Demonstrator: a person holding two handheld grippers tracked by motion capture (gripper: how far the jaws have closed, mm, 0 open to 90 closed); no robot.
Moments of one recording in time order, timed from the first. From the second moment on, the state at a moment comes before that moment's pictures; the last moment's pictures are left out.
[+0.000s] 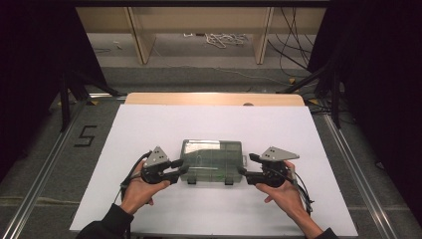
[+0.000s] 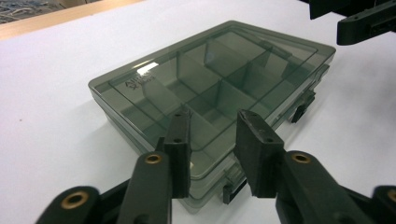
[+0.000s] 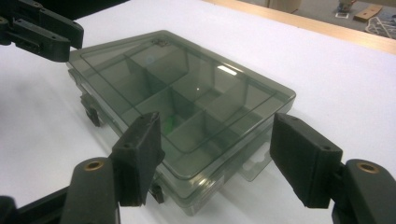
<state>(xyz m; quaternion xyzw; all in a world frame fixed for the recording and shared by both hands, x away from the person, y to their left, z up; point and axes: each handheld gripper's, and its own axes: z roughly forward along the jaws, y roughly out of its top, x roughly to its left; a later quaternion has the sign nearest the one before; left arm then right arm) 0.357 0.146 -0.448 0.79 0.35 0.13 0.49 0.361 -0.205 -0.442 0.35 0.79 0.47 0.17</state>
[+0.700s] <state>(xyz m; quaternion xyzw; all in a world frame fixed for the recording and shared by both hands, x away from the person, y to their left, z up) 0.344 0.155 -0.435 0.76 0.33 0.16 0.54 0.346 -0.221 -0.430 0.36 0.76 0.50 0.19</state>
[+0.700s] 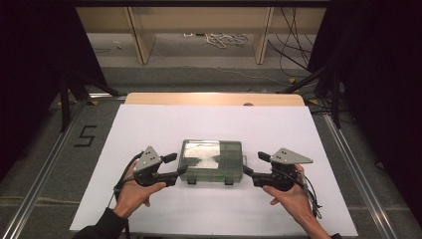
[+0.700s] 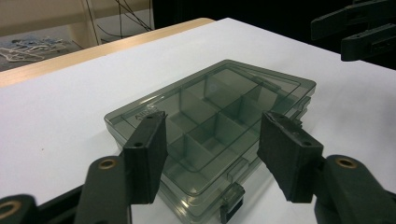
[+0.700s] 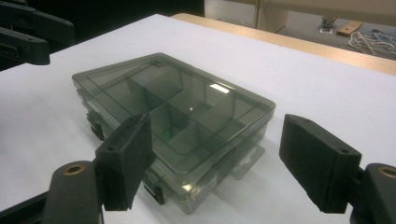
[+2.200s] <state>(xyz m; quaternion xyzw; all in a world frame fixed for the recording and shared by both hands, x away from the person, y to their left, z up) 0.293 0.183 -0.424 0.71 0.30 0.20 0.61 0.296 -0.233 -0.420 0.36 0.74 0.53 0.19</state>
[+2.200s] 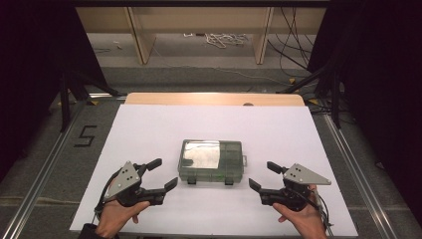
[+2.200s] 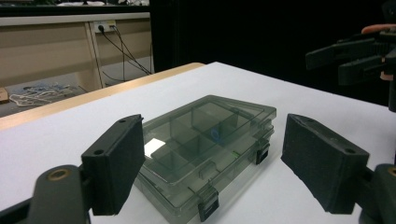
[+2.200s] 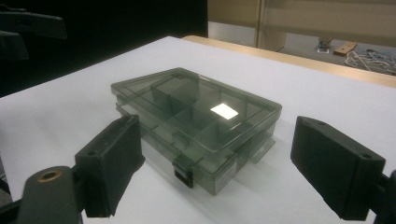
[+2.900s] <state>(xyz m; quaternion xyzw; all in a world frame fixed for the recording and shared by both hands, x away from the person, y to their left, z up) 0.293 0.182 -0.425 0.71 0.30 0.21 0.60 0.287 -0.235 -0.418 0.35 0.74 0.54 0.21</state>
